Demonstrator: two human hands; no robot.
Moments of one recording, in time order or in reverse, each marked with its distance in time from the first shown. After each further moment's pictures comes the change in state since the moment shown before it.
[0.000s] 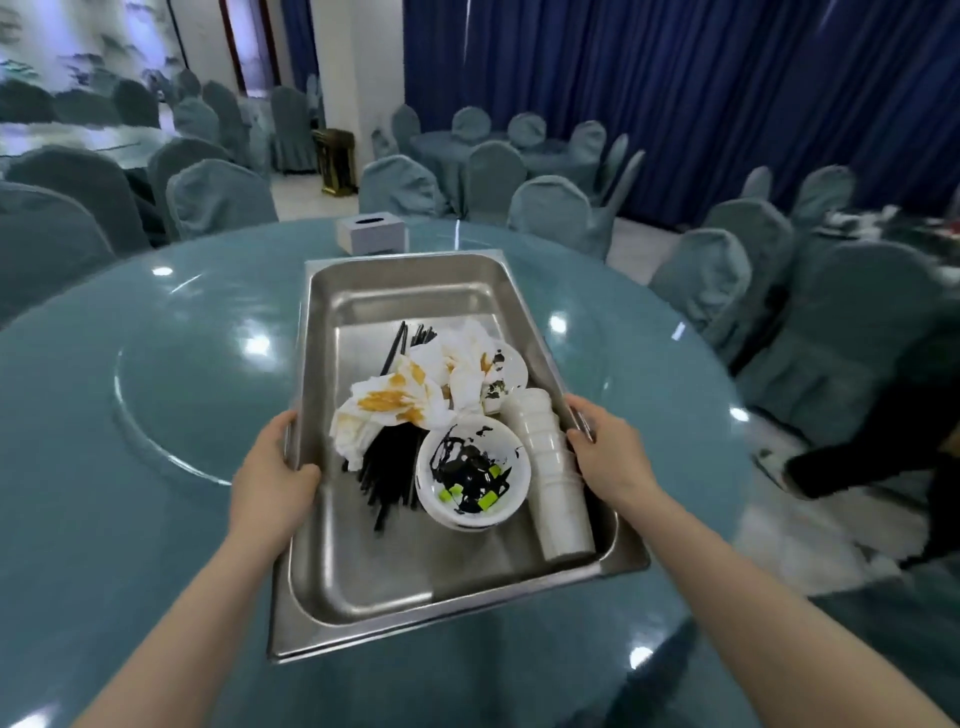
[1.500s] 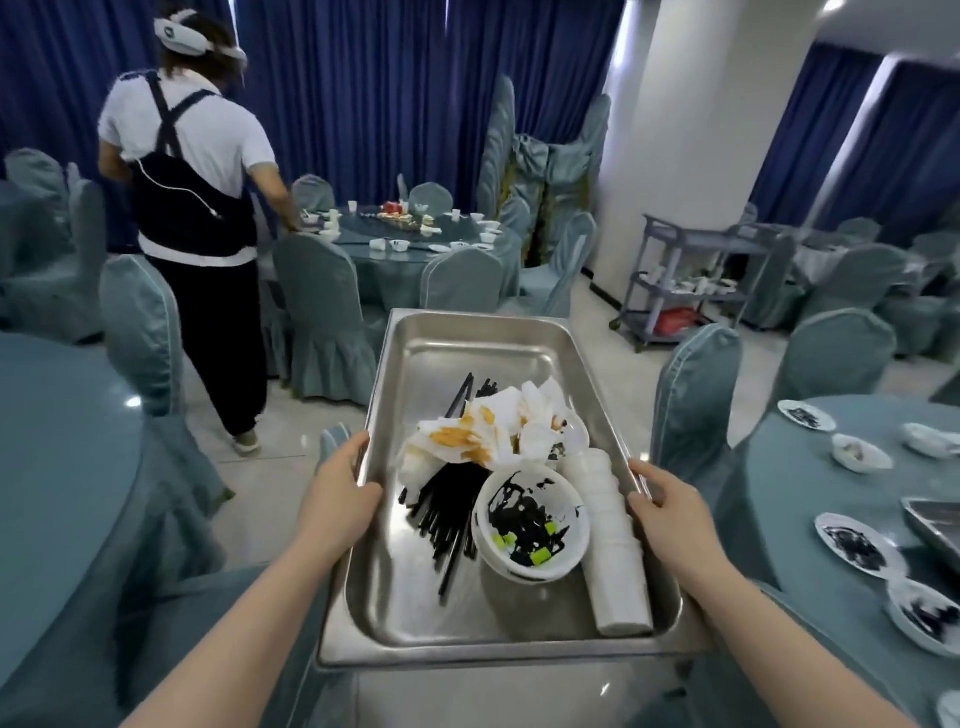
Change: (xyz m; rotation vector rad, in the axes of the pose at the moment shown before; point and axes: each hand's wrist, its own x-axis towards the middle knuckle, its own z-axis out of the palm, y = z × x) left_hand -0.547 0.474 0.423 -0.231 -0.923 0.629; right_hand -0.519 0.436 -0.559 0.039 0.862 0.738
